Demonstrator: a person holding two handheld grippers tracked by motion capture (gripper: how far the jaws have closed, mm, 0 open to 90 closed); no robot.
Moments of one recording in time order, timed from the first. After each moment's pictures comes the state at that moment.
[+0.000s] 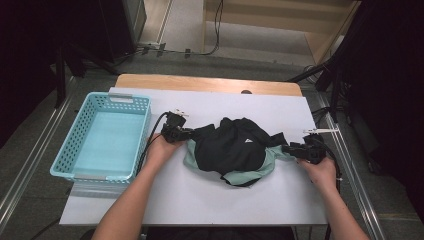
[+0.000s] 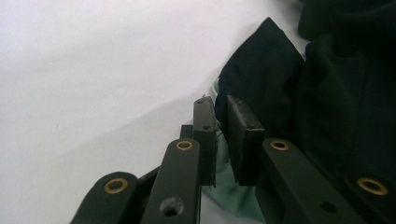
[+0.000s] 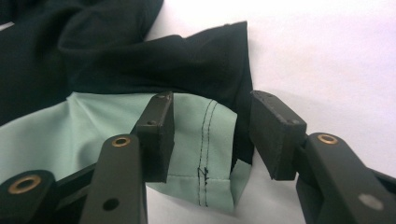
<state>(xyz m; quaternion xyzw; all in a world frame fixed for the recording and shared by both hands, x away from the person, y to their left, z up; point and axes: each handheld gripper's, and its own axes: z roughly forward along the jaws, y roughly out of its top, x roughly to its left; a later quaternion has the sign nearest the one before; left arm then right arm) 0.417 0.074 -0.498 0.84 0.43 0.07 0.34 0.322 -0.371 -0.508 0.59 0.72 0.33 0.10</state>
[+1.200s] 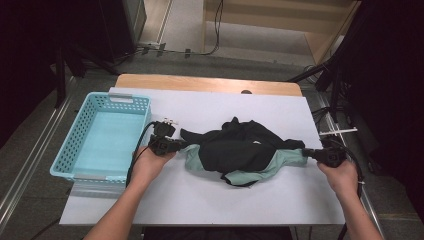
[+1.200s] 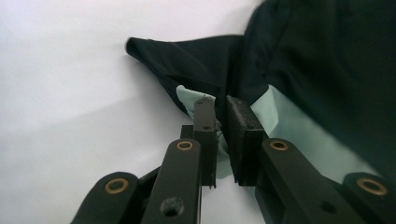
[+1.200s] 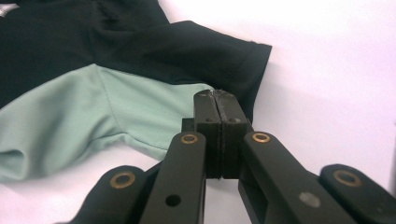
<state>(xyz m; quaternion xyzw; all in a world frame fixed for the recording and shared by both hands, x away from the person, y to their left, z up) 0.357 0.099 -0.464 0.82 0.47 0.04 0.32 0.297 -0.406 -0.478 0.61 0.73 0.28 0.09</state>
